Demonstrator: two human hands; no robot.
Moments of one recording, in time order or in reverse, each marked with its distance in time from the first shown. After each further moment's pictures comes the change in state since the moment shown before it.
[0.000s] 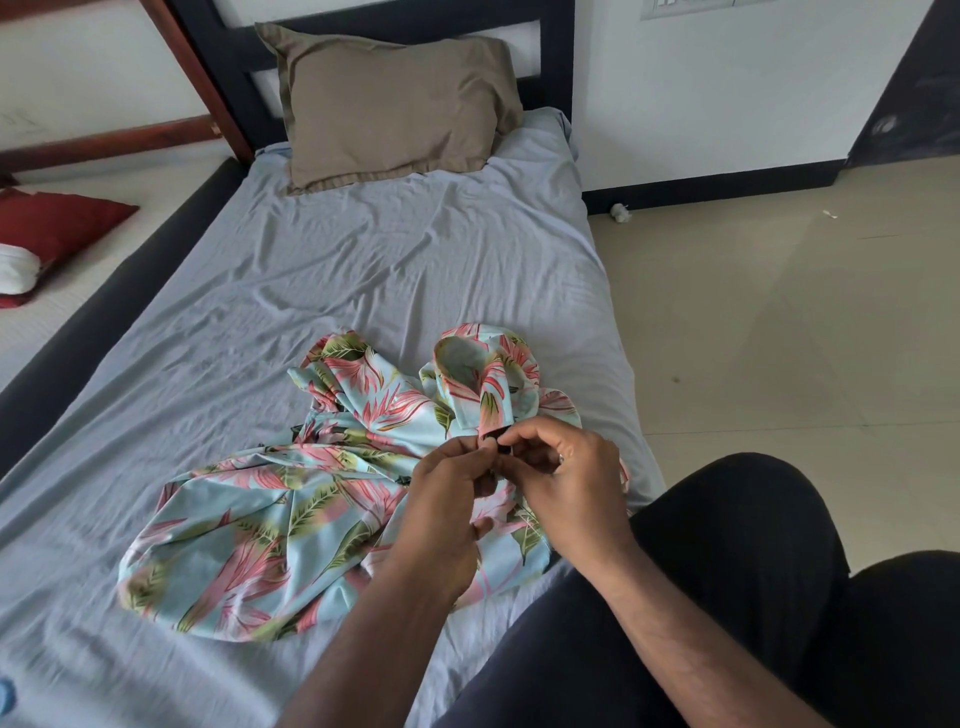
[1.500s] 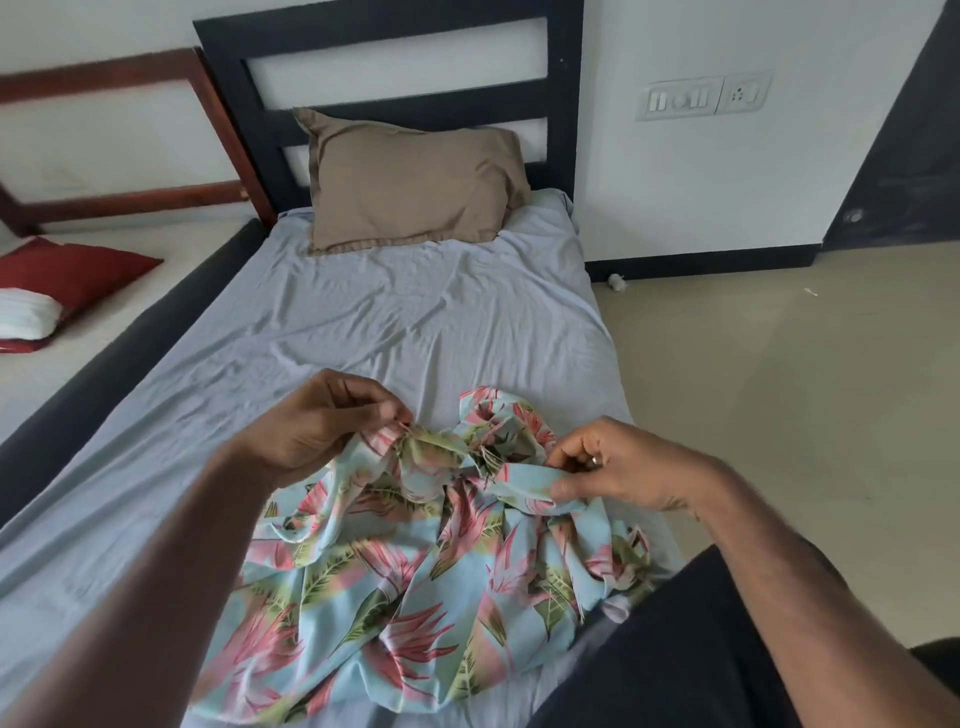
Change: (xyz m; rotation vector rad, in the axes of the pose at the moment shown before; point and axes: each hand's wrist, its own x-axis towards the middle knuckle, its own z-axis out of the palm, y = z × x) left_hand 0.081 0.137 -0.131 0.376 -0.552 0.464; right_hand 0.099 -0.026 -0.058 -0.306 -0.780 0.179
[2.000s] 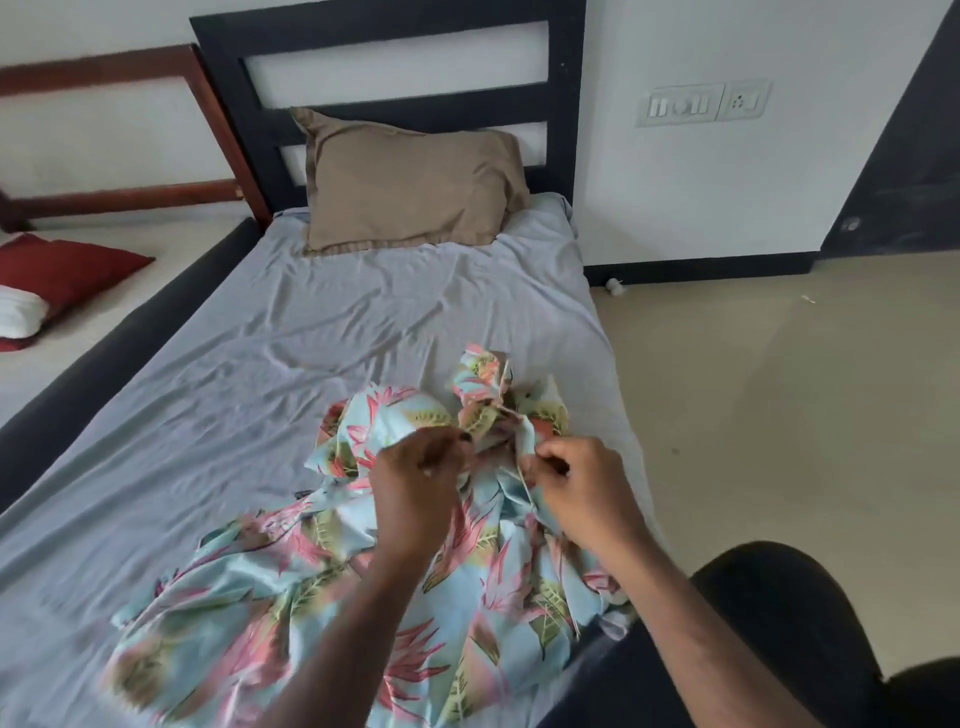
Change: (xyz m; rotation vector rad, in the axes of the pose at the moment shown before) left_hand 0.020 -0.060 0.115 0.302 0.768 0.182; right_hand 0.031 0.006 0.062 -0.100 0.760 -0.012
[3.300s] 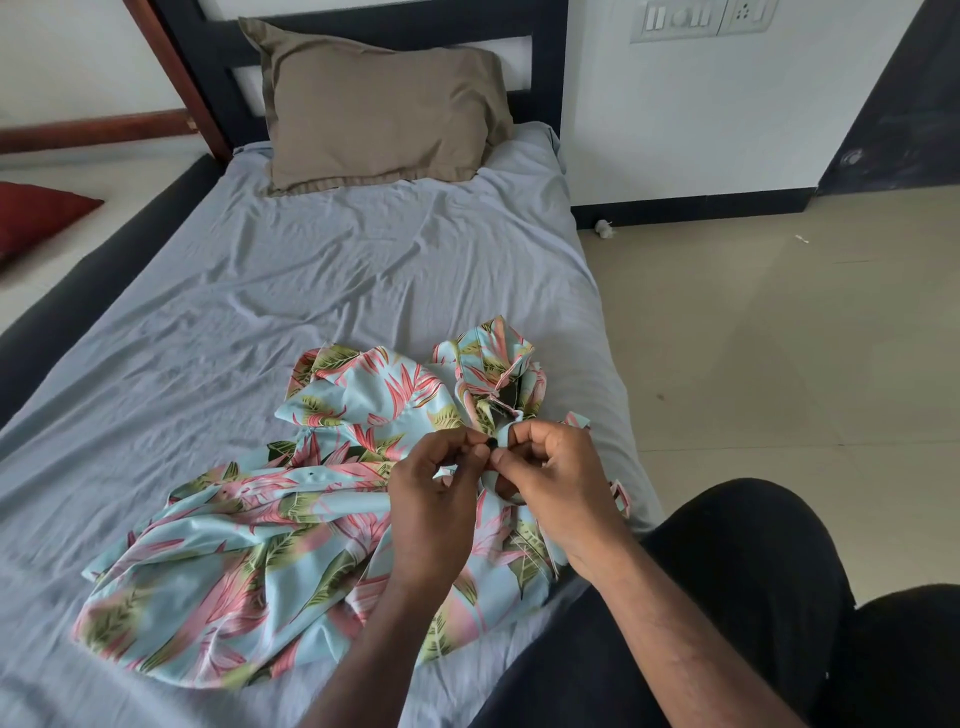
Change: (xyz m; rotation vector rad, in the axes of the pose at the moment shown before) left_hand -0.066 -0.010 0.029 -0.128 -0.058 -0.091; right_hand -0.047 -0.004 0.010 0.589 -0.111 0.251
